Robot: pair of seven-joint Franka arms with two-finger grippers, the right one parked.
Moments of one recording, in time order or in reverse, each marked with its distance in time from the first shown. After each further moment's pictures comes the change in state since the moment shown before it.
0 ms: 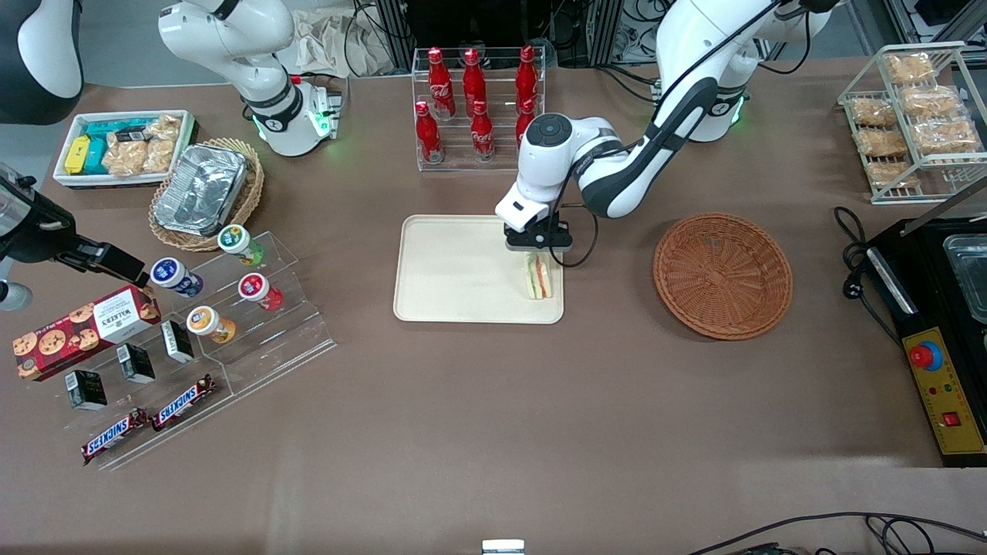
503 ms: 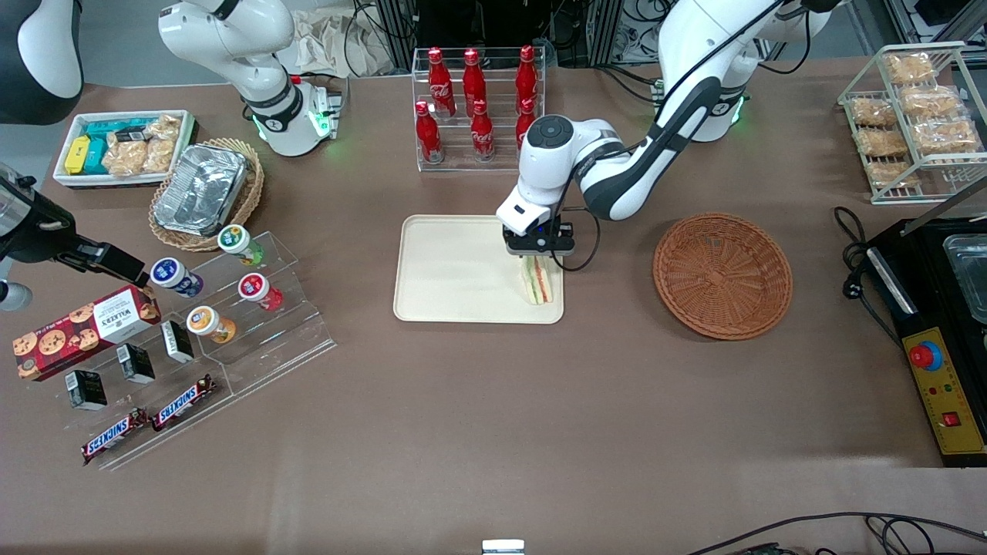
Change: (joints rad) arm 0.009 -0.015 0.009 0.024 0.007 -0.054 0.000
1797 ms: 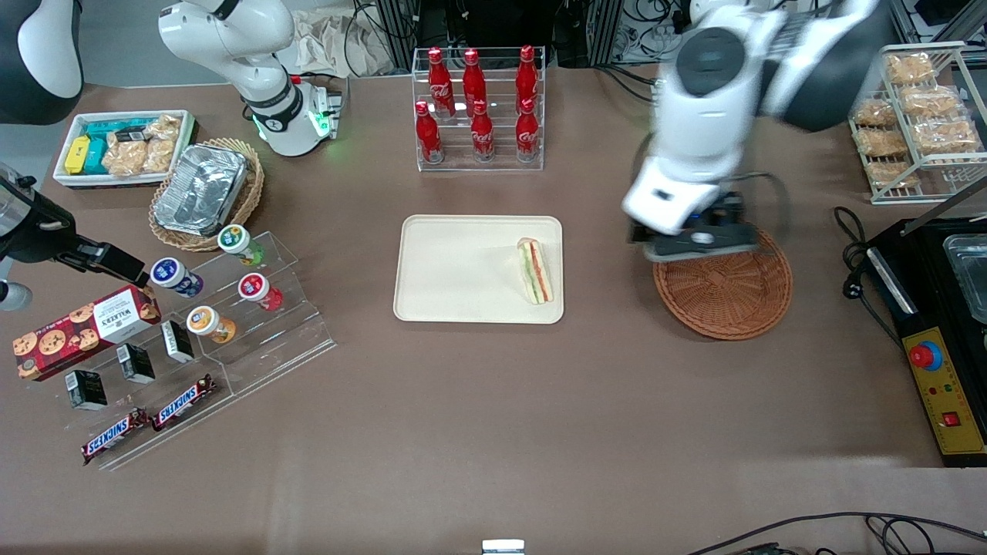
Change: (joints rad) arm 0.132 -0.364 0.239 0.420 -0.352 -0.808 0.717
